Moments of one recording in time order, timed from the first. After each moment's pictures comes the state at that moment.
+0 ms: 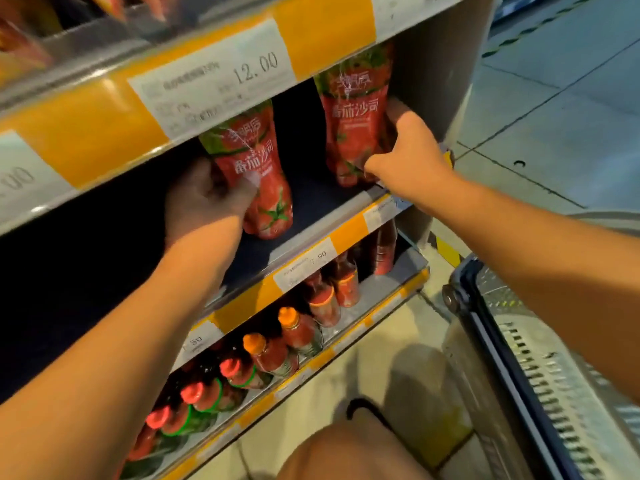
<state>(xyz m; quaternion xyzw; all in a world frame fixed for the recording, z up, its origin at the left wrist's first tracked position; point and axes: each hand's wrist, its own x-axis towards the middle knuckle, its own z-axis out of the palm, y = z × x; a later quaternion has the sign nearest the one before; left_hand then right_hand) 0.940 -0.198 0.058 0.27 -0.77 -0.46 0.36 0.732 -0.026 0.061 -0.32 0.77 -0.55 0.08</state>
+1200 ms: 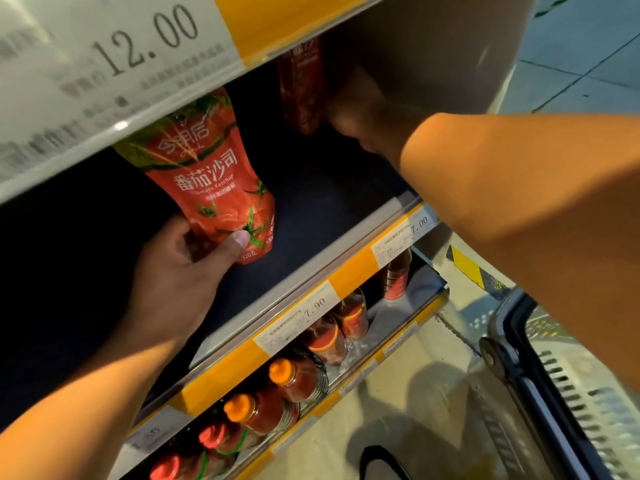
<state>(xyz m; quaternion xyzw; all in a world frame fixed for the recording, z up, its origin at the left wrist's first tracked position) 0.932 -0.230 0.014 0.23 -0.77 -0.52 0.30 0.617 -0.163 0.041 -0.35 0.77 -0.53 0.08</state>
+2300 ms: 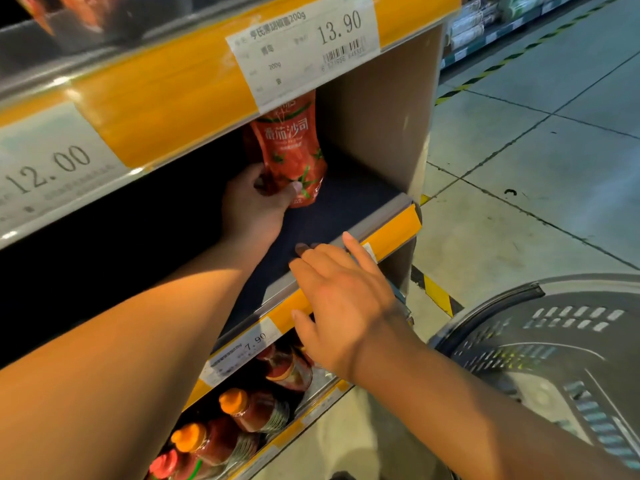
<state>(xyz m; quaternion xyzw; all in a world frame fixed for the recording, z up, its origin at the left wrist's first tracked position) 0.753 -0.193 0.023 0.28 -0.81 -0.41 0.31 0.780 0.005 0.012 -0.51 0.84 -0.19 -0.03</state>
